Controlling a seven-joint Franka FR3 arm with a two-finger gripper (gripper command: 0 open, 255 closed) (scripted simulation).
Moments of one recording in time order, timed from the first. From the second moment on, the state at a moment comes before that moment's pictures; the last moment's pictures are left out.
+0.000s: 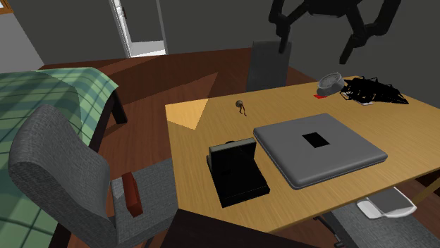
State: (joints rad) arm 0.00 -0.76 -0.06 -2.26 -0.01 1.62 0.17
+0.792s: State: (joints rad) arm -0.04 -0.60 0.07 -2.43 0.05 1.92 0.46
